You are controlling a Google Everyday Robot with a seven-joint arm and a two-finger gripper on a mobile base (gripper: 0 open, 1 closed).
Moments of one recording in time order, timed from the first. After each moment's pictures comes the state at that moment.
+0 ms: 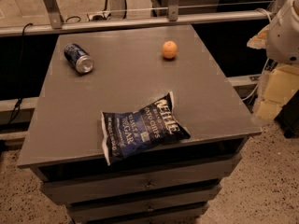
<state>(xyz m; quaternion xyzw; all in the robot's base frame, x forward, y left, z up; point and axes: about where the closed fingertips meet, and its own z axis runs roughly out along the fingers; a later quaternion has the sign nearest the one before) 0.438 -0.217 0.976 -0.60 0.78 -0.03 0.16</state>
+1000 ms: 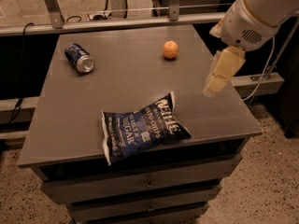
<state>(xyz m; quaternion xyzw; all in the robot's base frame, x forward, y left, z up) 0.521 -0.160 0.964 -0.60 0.77 0.02 0.23</state>
